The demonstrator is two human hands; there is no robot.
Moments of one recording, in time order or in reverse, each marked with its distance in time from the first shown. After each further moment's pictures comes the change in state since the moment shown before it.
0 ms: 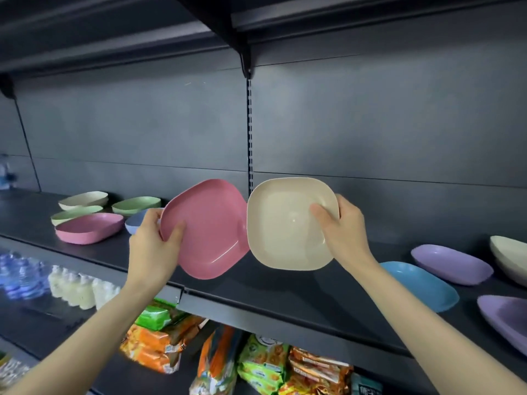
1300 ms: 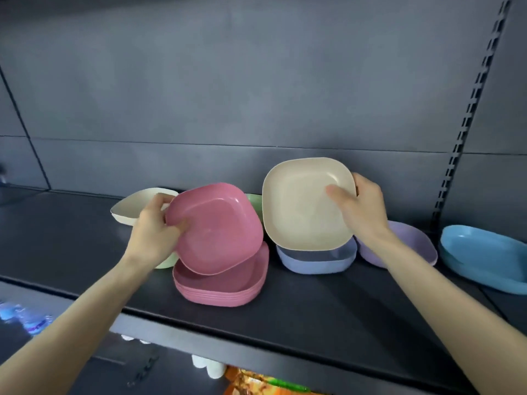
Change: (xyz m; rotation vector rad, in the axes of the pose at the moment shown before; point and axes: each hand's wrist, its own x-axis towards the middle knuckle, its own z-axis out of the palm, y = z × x) left_hand 0.363 -0.394 -0.117 -0.028 -0.336 -0.149; right_hand 0.121 0.017 0.488 -0.141 0.101 0.131
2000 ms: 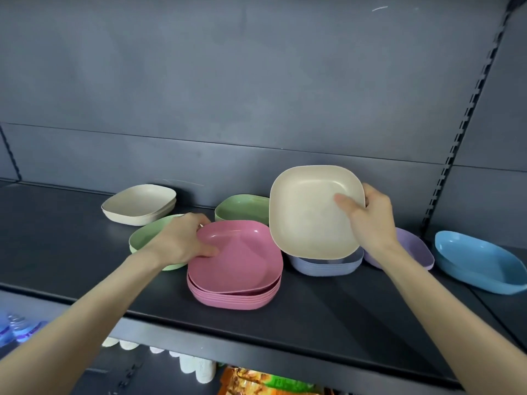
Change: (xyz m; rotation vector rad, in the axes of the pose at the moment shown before) left_hand 0.024 -0.019 0.003 0.360 -0.512 0.105; right_hand -0.019 -0.015 0.013 -0.048 0.064 0.001
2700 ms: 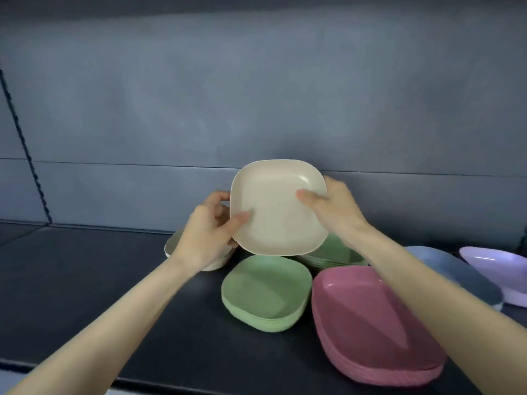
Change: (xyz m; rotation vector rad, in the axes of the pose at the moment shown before) left_hand 0.054 -0.095 -0.100 -0.674 0.223 0.264; right_hand 0.027 -0.089 0.215 -0.074 -0.171 0.028
